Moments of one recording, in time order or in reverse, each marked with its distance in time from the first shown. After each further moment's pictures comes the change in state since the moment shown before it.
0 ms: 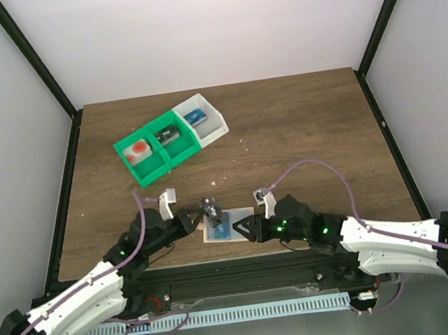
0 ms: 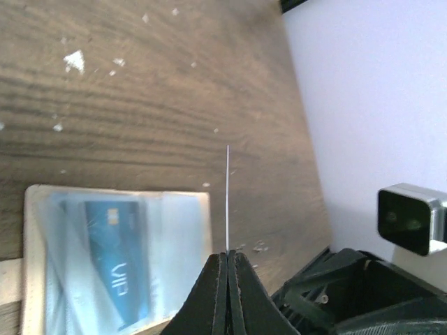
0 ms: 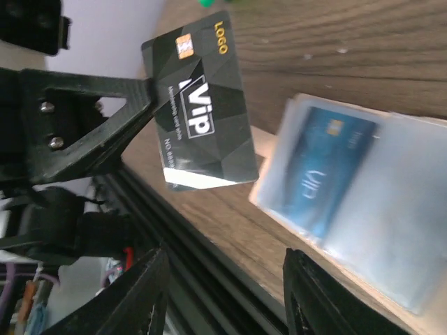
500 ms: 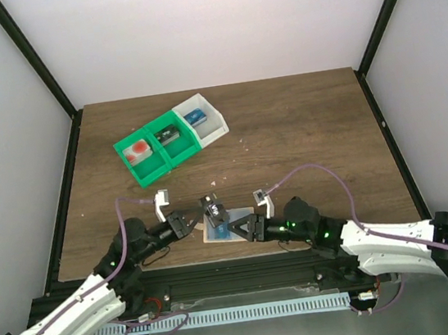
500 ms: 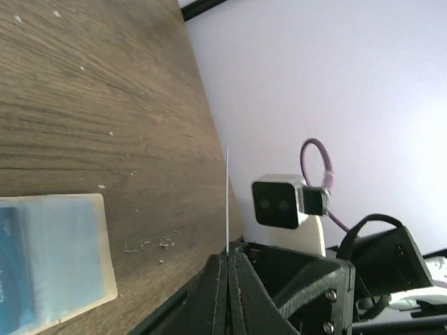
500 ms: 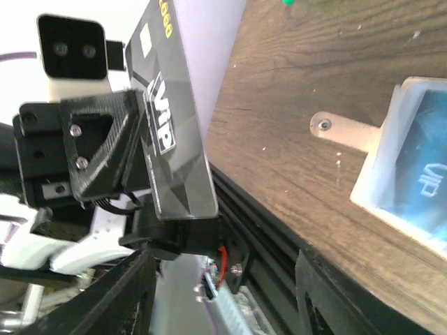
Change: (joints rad) left arm 0.000 -0.255 -0.030 0.043 0.097 -0.101; right arm 0.000 -0.035 -0.098 0.338 -0.140 0.191
